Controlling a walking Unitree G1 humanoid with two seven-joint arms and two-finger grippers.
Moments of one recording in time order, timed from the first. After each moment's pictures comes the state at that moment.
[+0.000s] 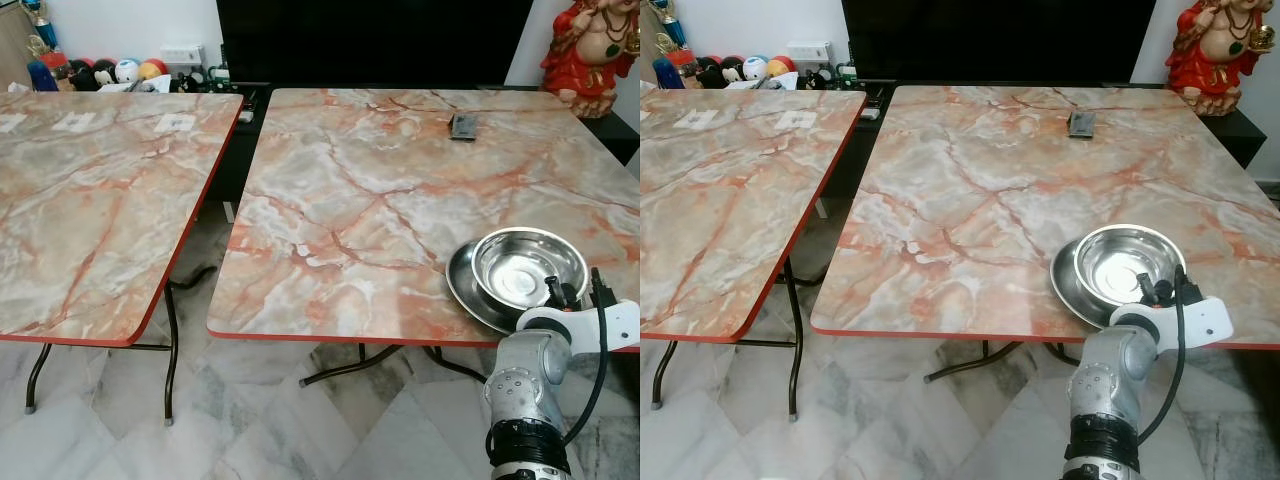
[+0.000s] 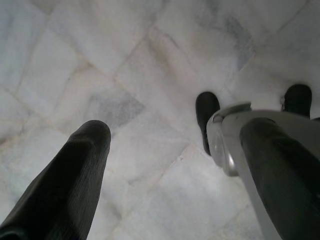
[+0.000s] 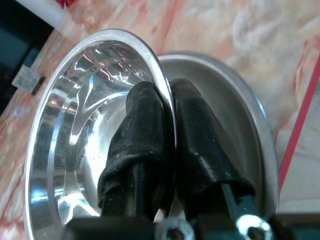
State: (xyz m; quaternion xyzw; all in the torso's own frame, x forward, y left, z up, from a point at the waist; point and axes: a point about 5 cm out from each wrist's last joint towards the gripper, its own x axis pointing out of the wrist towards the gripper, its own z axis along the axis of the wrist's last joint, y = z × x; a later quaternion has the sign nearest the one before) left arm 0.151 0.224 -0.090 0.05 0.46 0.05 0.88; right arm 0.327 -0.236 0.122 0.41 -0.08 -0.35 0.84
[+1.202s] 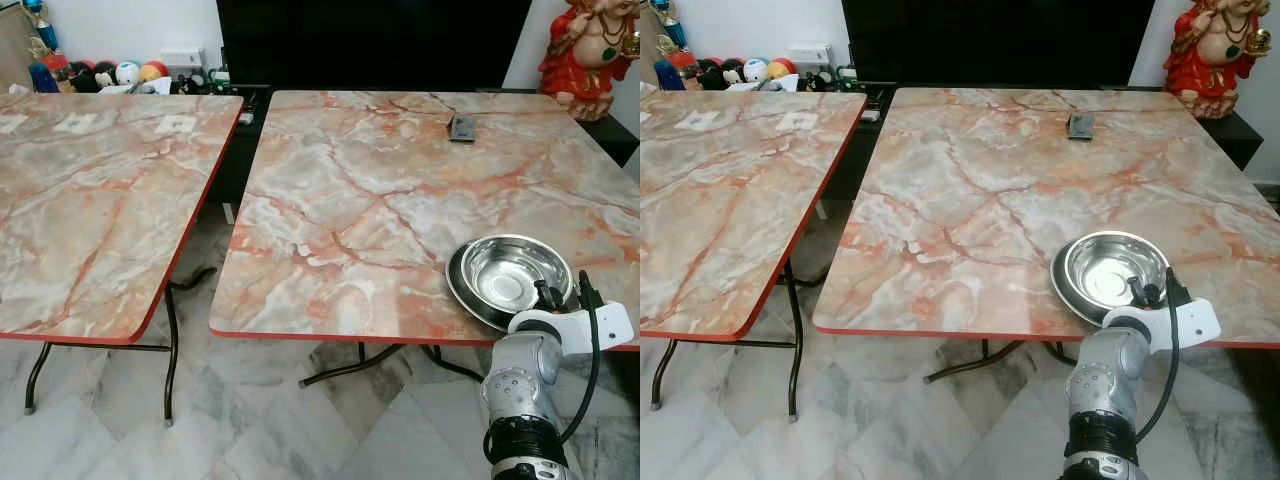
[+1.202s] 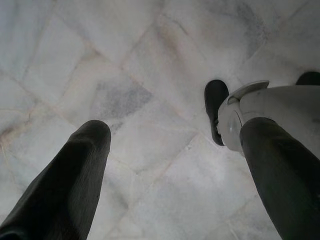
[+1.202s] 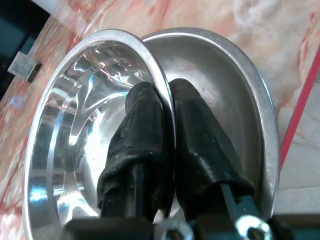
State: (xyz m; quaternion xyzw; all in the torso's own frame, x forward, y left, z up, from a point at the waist) left arm 0.136 0.240 -0.091 0.06 0.47 0.05 0.88; right arm 0.332 -0.235 0.113 0.42 -0.06 -0.34 0.84
